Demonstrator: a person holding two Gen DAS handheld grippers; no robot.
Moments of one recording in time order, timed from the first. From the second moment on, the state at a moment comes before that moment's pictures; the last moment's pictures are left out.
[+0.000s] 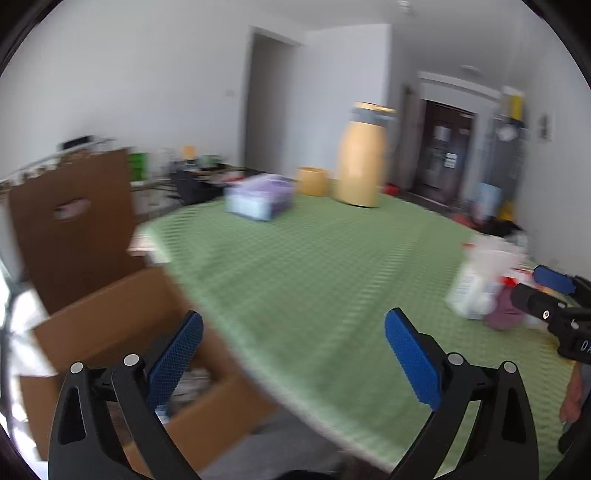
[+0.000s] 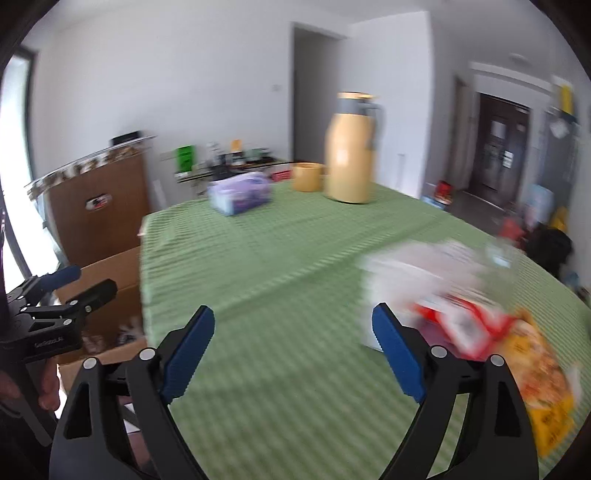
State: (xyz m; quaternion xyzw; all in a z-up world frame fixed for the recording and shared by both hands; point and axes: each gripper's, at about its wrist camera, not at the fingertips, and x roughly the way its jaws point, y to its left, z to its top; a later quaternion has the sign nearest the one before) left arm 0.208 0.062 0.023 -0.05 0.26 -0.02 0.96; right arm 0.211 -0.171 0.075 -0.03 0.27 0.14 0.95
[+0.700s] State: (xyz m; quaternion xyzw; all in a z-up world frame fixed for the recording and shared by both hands) left arm 0.325 -0.120 0.086 -0.04 0.25 -0.23 0.94; right arm 0.172 -0.371 0.074 0.09 0.29 -0.01 0.95
